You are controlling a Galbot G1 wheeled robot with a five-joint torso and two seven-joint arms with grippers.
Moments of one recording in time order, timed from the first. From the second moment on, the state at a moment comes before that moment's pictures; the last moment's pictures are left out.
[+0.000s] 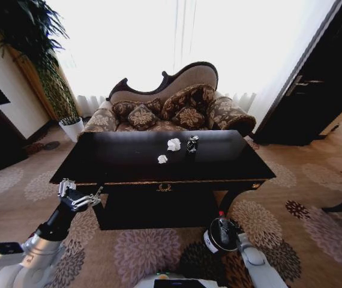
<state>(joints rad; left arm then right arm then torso) 1.72 -1.39 -1.04 -2.38 -0.82 -0.08 0.71 -1.18 1.22 0.60 0.95 -0.01 0.20 -0.19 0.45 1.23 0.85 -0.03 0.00</state>
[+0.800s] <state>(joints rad) 1.71 -1.40 -1.03 -2.39 -0.83 -0.08 0.71 -1.41 1.31 0.58 1.33 -0.01 0.28 -0.42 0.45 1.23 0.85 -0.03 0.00</state>
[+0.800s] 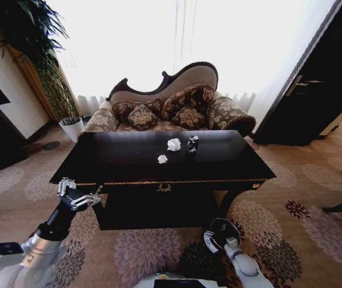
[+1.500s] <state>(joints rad) 1.71 -1.42 -1.03 -2.39 -0.83 -0.09 0.71 -1.55 1.34 0.71 1.70 0.48 0.45 -1.07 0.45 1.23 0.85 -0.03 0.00</state>
